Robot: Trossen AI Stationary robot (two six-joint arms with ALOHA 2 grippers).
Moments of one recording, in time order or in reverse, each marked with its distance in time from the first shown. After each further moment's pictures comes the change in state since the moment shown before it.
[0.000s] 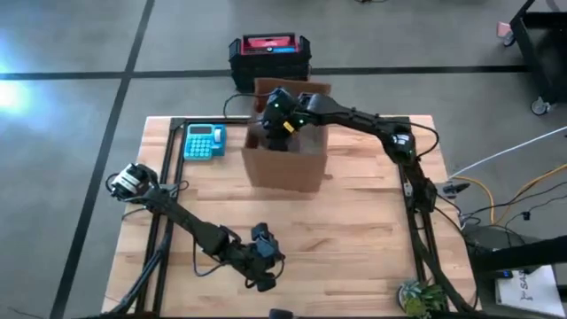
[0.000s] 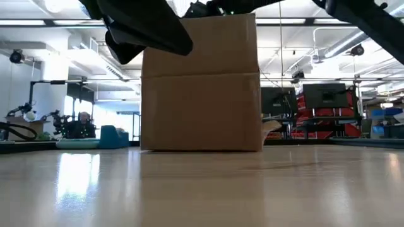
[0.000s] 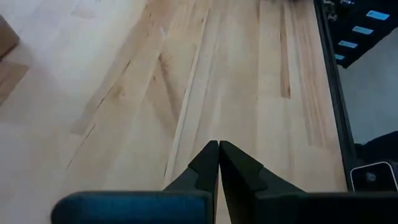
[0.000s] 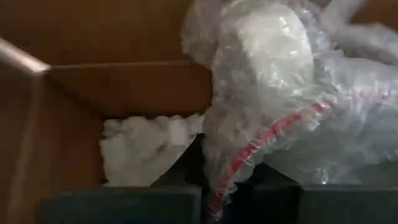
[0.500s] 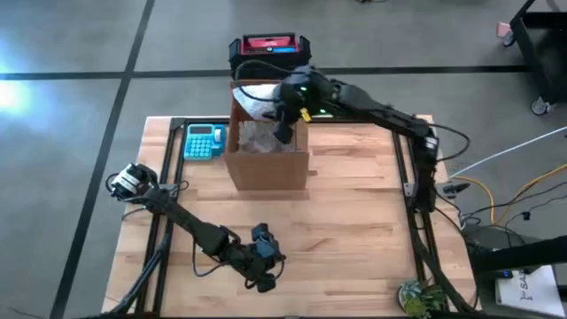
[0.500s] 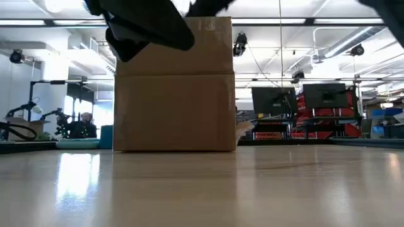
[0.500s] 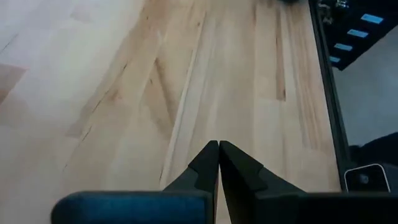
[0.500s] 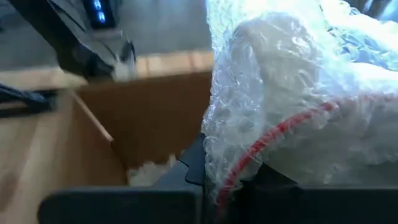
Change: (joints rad) left arm 0.000 0.000 0.008 0.001 0.000 0.002; right arm 0.002 -0.188 -0.003 0.149 0.045 0.069
